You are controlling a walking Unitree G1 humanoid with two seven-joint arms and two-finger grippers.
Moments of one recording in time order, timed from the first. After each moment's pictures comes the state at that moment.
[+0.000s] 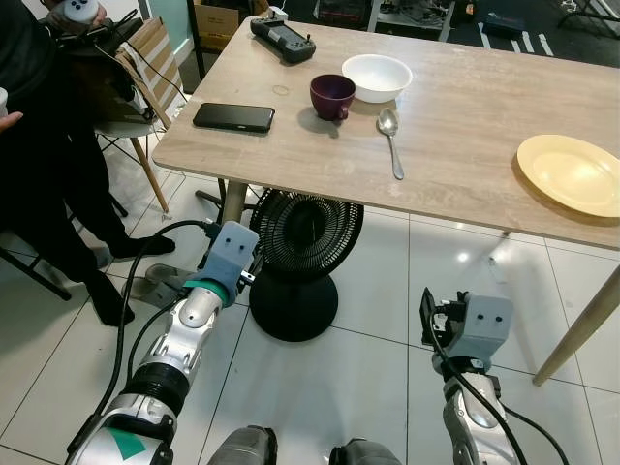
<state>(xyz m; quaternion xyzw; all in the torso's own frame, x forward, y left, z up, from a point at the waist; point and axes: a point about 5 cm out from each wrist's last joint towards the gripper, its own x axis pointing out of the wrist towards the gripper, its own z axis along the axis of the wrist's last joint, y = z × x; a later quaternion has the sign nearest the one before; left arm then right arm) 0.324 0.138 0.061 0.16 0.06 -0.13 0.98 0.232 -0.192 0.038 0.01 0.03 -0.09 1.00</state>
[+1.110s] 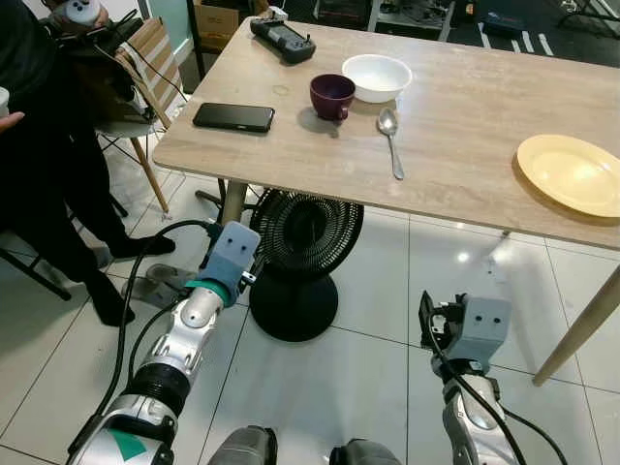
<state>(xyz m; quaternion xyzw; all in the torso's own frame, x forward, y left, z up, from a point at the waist) 0.324 0.136 0.062 0.17 0.06 -0.13 0.98 0.230 -0.191 0.037 0.01 0.04 -0.08 1.00</state>
